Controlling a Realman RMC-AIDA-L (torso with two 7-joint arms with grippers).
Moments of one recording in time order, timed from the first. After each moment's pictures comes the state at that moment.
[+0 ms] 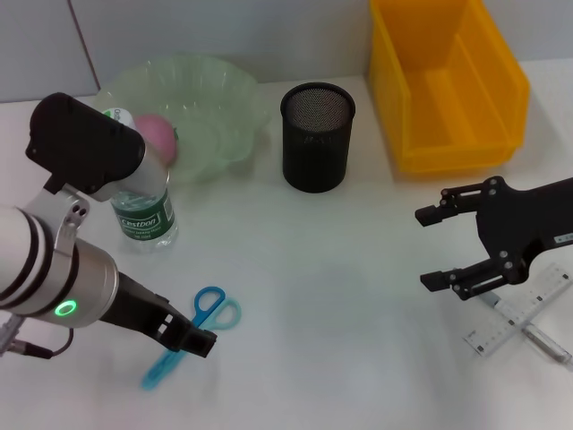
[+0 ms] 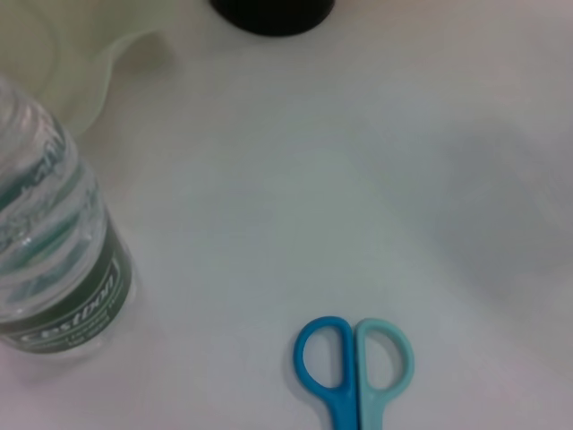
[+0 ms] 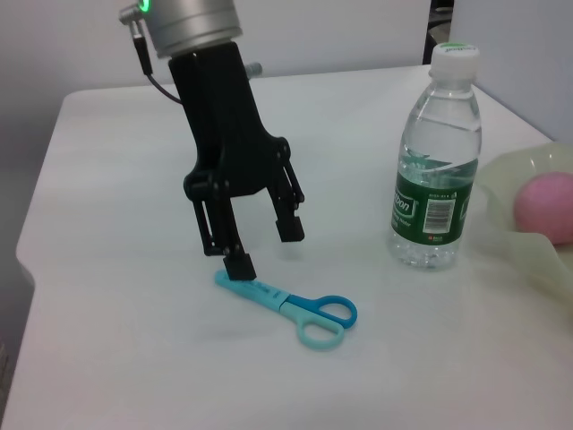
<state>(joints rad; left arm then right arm) -0.37 -2.08 1.73 1.65 2.59 1.51 -2.87 0.54 2.03 -0.71 -1.01 -2.24 -1.82 1.33</state>
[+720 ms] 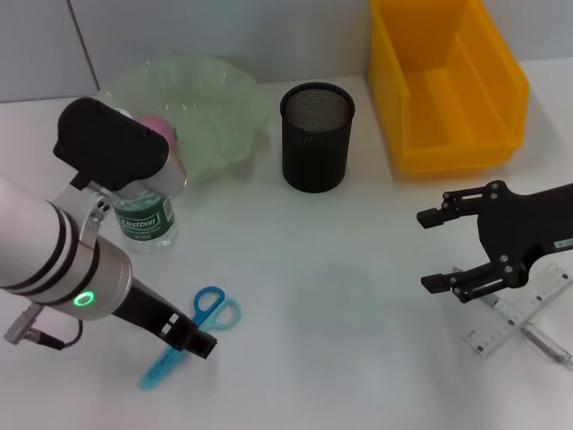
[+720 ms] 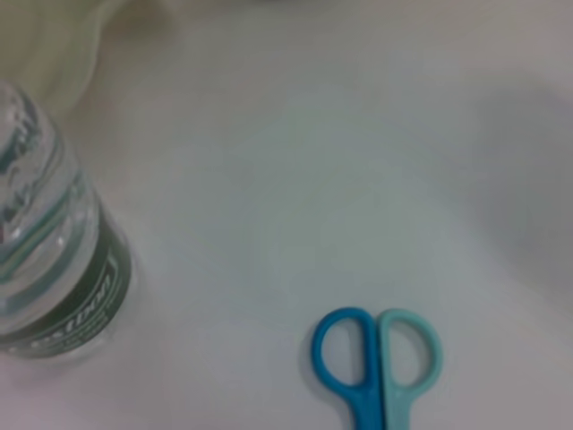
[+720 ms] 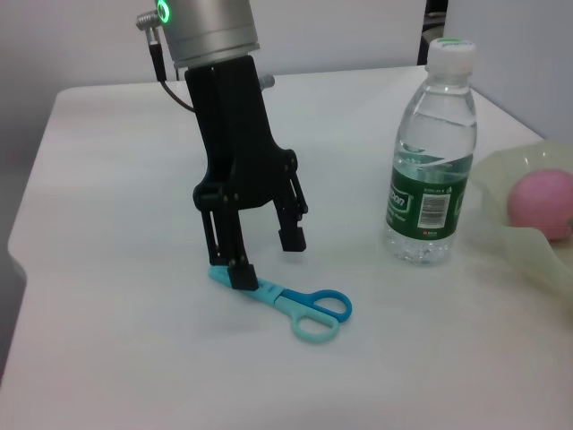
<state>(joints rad) -0.46 -2.08 1.74 1.52 2.60 1.50 -2.88 0.52 2.04 -0.70 -1.00 -2.24 -1.81 1.30</state>
